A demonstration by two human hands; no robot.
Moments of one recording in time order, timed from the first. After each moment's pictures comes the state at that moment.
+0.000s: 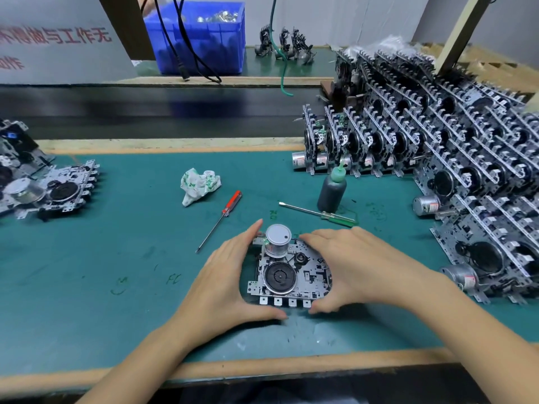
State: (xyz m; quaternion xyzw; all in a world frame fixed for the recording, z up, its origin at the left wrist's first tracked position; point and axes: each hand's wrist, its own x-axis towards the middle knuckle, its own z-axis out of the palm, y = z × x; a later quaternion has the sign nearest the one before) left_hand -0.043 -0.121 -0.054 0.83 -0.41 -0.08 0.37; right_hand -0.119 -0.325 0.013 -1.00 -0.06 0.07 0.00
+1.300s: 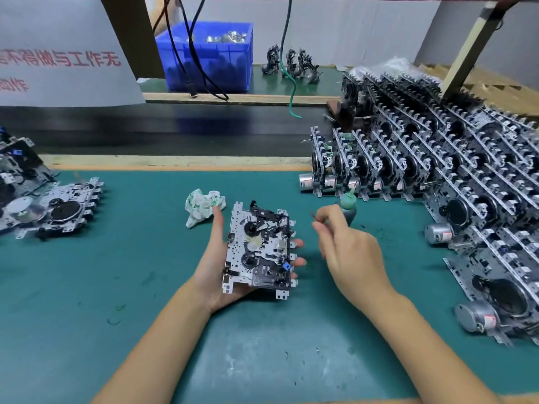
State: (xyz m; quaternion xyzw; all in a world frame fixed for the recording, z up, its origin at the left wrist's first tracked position) left_hand 0.021 -0.162 -0.049 0.31 -0.10 -0.53 0.78; right_hand -0.079 -0.328 -0.018 -0.93 0.08 -0.26 0.23
